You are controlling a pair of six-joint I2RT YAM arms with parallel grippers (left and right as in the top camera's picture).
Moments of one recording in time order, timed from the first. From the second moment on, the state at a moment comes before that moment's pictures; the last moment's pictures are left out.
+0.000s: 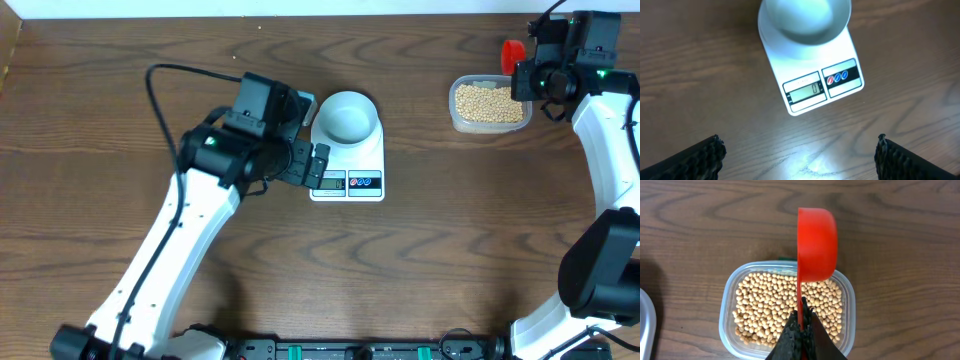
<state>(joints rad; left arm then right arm) -0.39 1.45 1.37 -1.00 0.16 -0.06 -0.14 1.83 1.54 -0.61 -0.16 -0.14</state>
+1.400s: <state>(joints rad) -0.39 1.29 1.37 -1.07 0.17 -0.04 -0.14 1.83 1.54 -0.62 -0.16 -0.14</state>
